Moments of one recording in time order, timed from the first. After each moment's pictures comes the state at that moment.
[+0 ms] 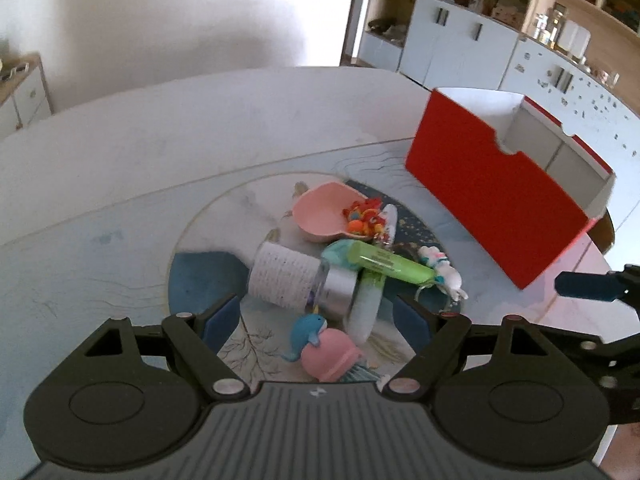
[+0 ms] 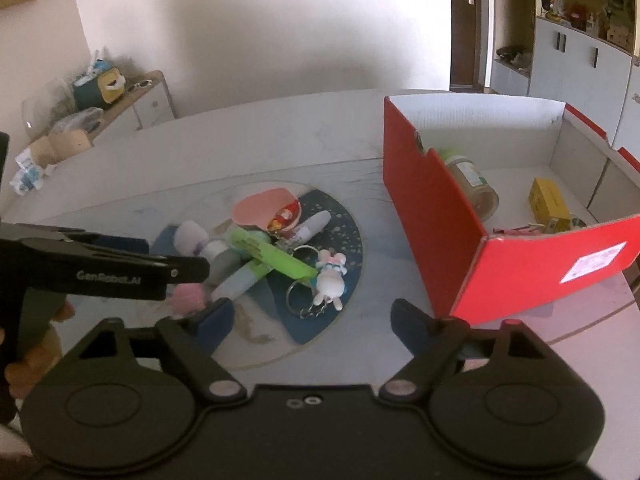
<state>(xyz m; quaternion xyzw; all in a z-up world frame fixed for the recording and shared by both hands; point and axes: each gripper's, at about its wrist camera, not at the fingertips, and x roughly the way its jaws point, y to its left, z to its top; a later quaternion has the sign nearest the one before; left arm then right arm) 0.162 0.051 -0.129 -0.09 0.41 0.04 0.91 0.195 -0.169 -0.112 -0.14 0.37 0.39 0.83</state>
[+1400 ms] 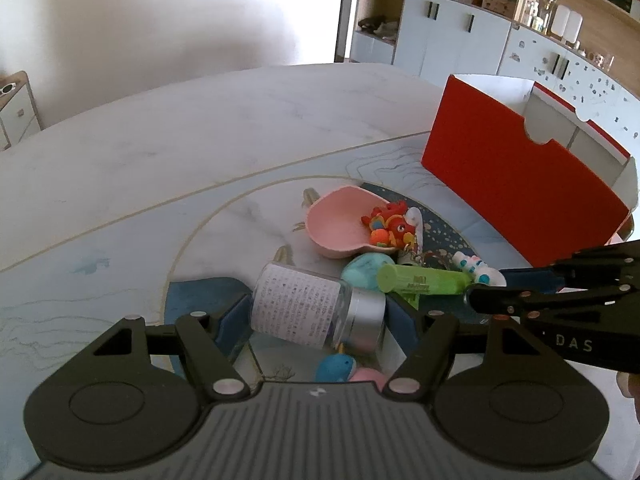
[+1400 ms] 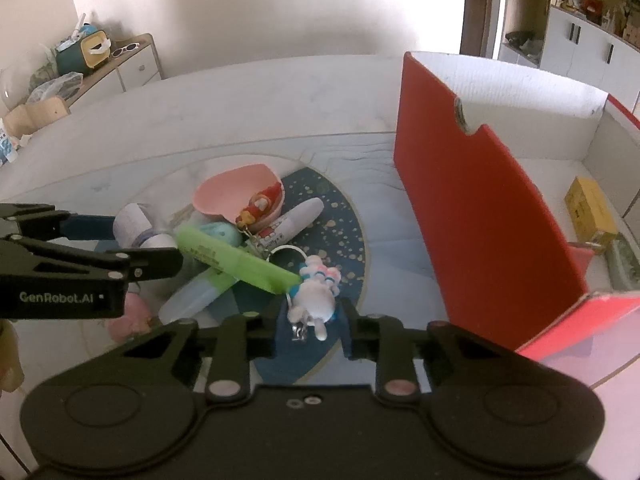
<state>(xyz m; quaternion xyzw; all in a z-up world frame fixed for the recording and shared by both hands) 0.189 0.060 -0.150 -0.06 0.41 0.03 0.91 0.232 -0.133 -0.148 -0.18 0.40 0.38 0.82</state>
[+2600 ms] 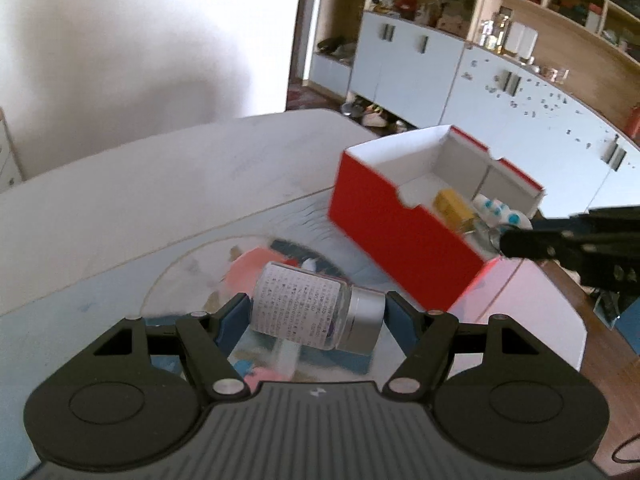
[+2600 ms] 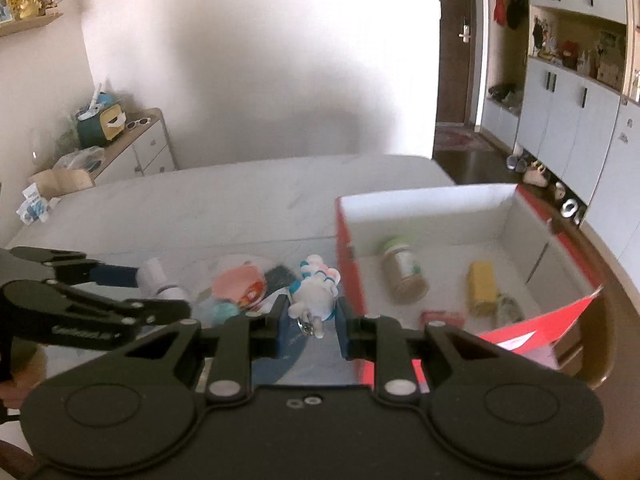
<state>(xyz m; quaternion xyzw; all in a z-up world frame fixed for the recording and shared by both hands) 0.160 0.007 -0.046 -0.06 0.38 -0.03 0.92 0.233 -0.219 -0.012 -0.14 0.32 0.39 0.85</state>
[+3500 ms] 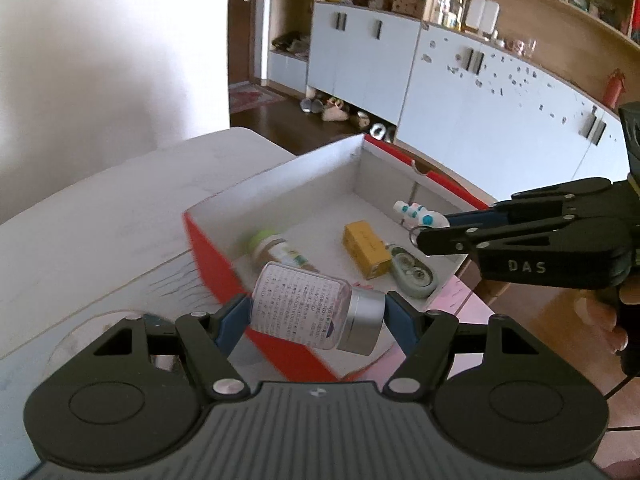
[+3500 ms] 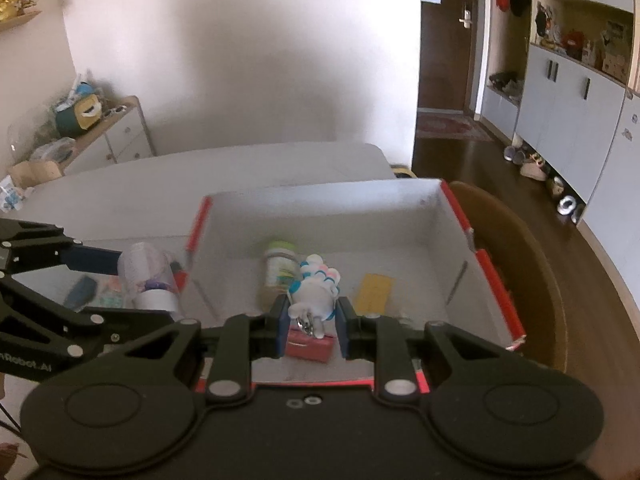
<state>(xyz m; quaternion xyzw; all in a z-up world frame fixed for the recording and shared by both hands) 0.270 -0.138 -0.034 -0.02 0.39 -0.07 0.92 0.373 -0.287 -0.031 -0.16 0.35 0.40 0.83</state>
